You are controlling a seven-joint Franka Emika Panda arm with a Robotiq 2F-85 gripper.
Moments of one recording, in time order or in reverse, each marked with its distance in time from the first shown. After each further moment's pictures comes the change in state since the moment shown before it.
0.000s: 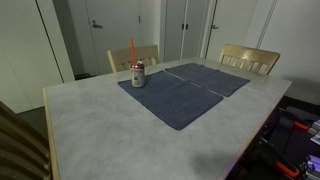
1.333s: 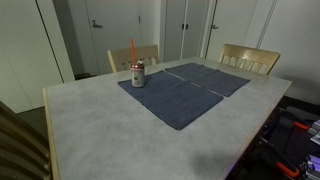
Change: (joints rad) arm 0.123 0.285 -0.004 0.250 -0.078 0.173 -0.192
